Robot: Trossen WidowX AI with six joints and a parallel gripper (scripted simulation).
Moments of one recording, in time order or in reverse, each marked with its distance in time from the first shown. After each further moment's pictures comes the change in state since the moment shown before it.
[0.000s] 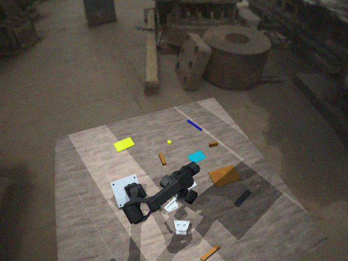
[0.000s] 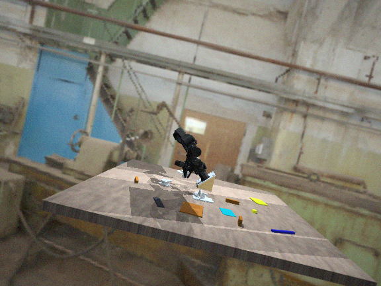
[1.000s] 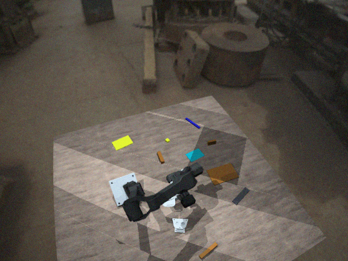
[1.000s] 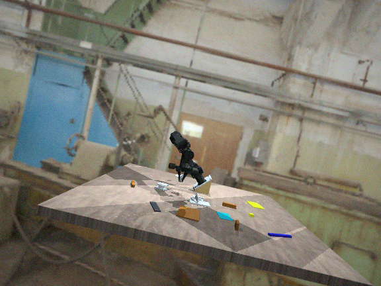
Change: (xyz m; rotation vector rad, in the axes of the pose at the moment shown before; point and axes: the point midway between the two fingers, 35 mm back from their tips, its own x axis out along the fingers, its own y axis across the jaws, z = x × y) arm 0.000 -0.021 0.002 0.473 -0.001 -0.001
